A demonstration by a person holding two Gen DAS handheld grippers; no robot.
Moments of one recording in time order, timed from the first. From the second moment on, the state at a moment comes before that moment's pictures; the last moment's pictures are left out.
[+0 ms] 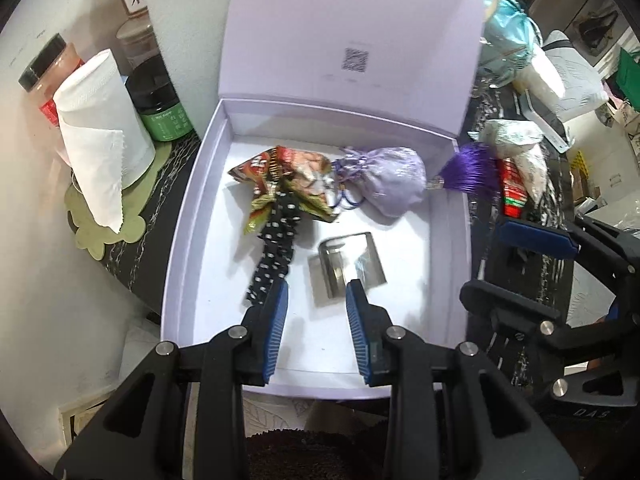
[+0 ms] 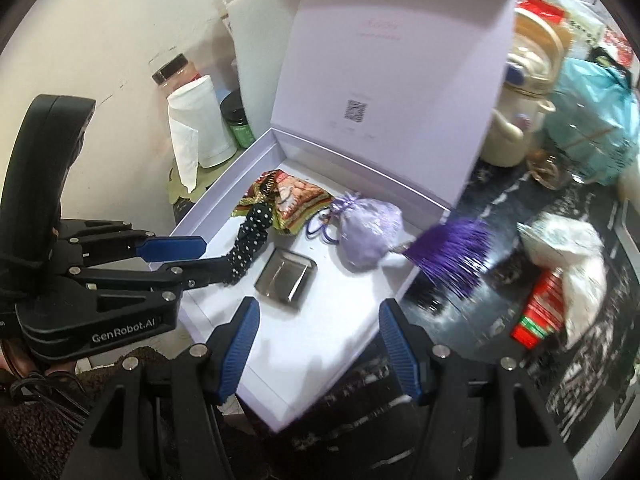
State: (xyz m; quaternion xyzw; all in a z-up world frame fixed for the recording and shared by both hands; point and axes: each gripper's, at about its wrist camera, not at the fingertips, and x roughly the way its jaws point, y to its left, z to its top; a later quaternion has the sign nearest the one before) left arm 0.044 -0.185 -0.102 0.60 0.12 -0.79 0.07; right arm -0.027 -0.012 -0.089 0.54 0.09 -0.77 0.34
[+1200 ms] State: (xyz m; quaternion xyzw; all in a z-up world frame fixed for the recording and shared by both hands) left arm 0.035 0.007 -0.062 0.59 0.07 -0.80 -0.01; right arm 0.010 0.175 -0.066 0.53 0.03 -0.81 0.26
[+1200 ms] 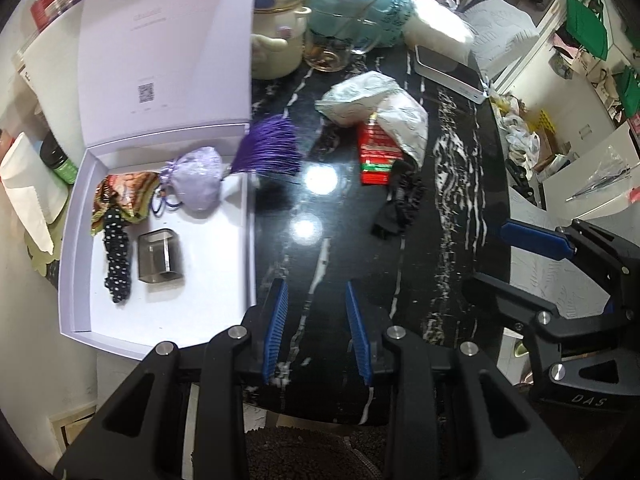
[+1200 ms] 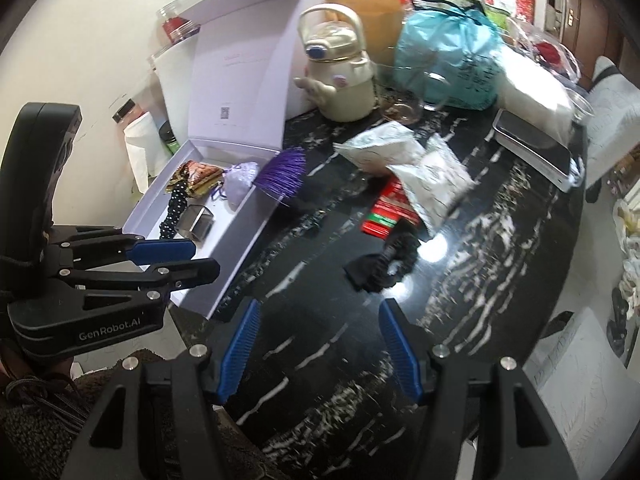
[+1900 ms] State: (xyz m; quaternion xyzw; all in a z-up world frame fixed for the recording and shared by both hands) left arm -0.001 0.051 -0.063 0.59 0.04 -0.81 -0.05; right arm 0.000 0.235 -0.075 0.54 -0.05 -0.82 0.21
